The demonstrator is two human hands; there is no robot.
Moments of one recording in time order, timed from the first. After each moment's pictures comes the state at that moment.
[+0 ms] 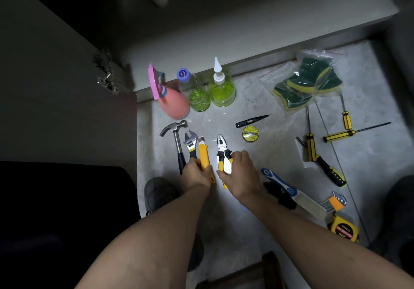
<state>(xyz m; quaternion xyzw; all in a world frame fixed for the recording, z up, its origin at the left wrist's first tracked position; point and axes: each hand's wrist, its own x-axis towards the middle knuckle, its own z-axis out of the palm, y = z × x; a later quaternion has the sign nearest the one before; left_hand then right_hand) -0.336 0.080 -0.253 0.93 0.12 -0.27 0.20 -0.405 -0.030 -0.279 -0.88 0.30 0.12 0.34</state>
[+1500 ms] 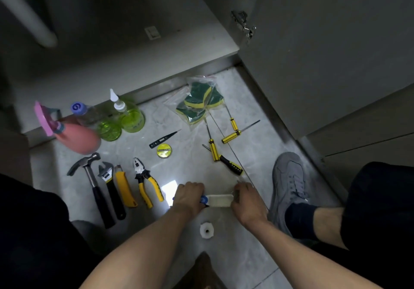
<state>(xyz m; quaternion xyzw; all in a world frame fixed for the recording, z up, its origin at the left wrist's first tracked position) -0.444 -0.043 -0.265 0.80 -0.50 -0.32 -0.02 -0.606 -0.159 -0.226 -0.82 0.47 0.17 0.27</state>
